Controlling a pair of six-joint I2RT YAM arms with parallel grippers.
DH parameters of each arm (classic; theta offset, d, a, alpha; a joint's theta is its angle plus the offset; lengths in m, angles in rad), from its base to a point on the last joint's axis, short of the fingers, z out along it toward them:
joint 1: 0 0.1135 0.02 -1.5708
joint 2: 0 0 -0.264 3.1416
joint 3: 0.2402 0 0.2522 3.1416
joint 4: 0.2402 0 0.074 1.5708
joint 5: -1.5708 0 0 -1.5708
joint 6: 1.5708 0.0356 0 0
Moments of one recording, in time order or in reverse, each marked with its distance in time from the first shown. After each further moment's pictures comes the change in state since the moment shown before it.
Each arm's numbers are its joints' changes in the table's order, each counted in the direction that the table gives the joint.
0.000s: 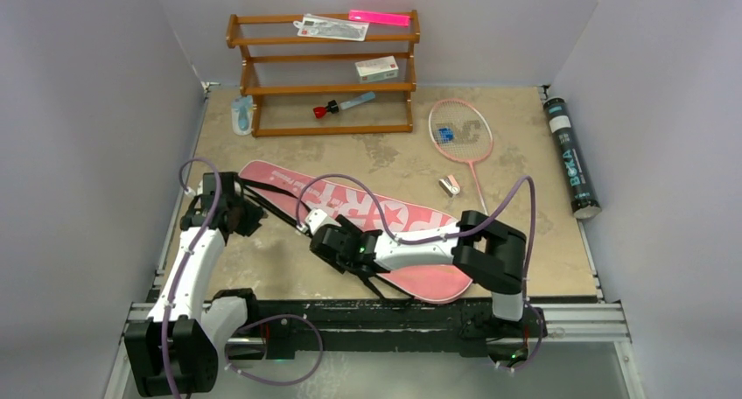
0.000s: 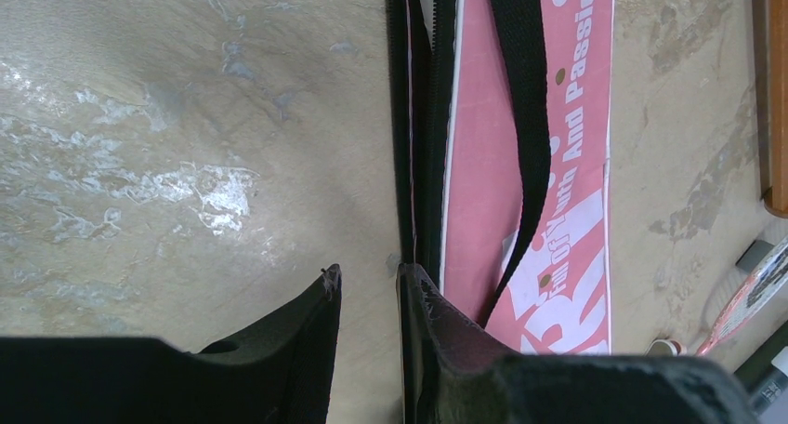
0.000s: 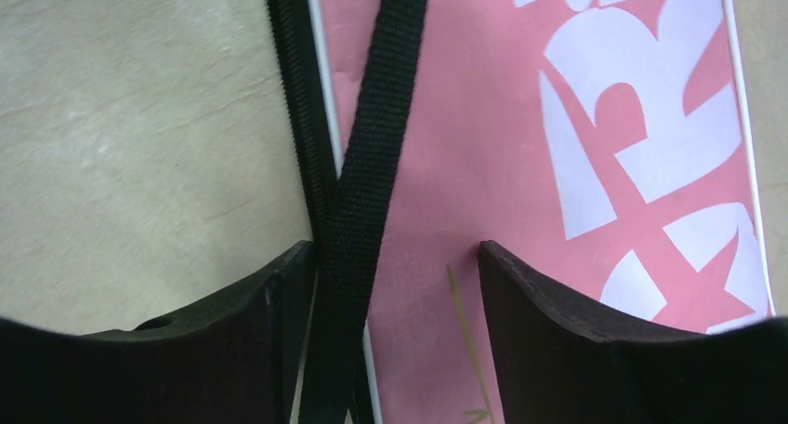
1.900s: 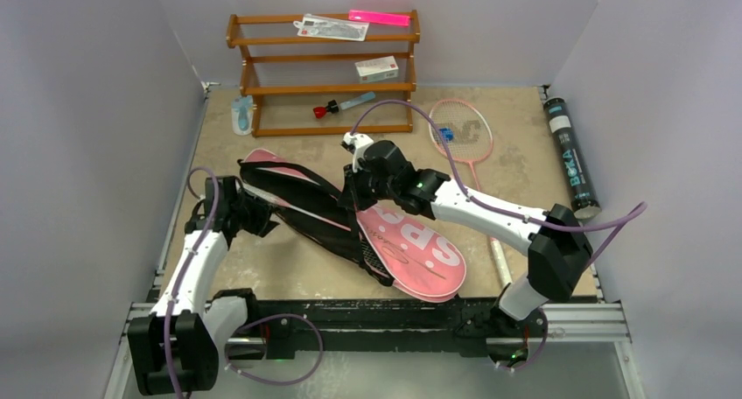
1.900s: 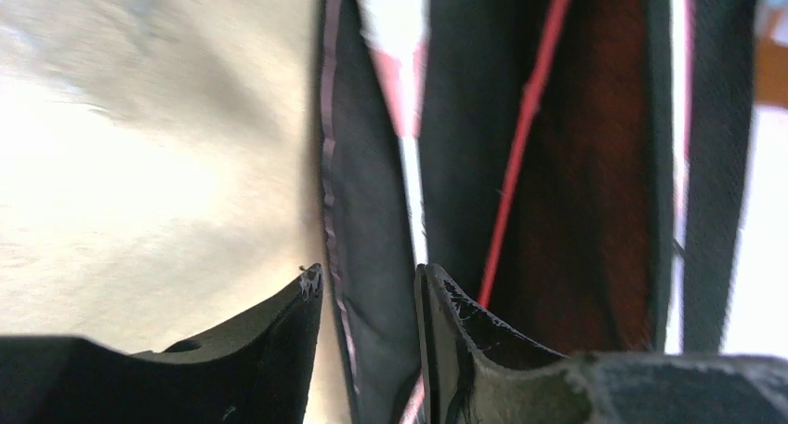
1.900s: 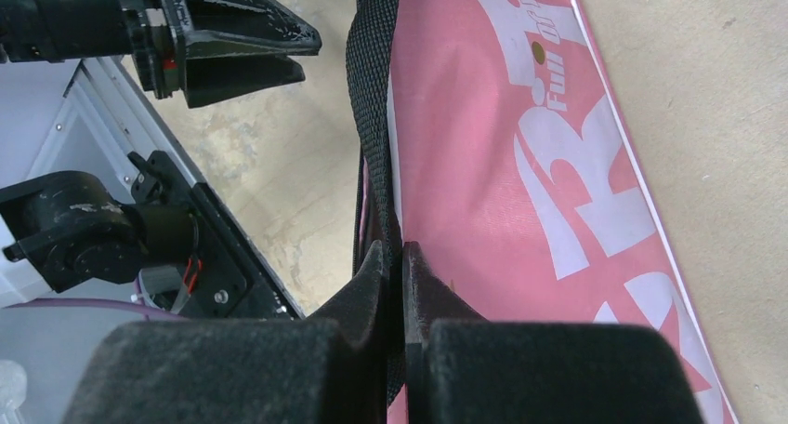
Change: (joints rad) left arm 0.010 0.000 -0.083 -0.153 -0.282 -0.165; right arm -0.376 -0.309 0.065 -0.008 0.636 0.266
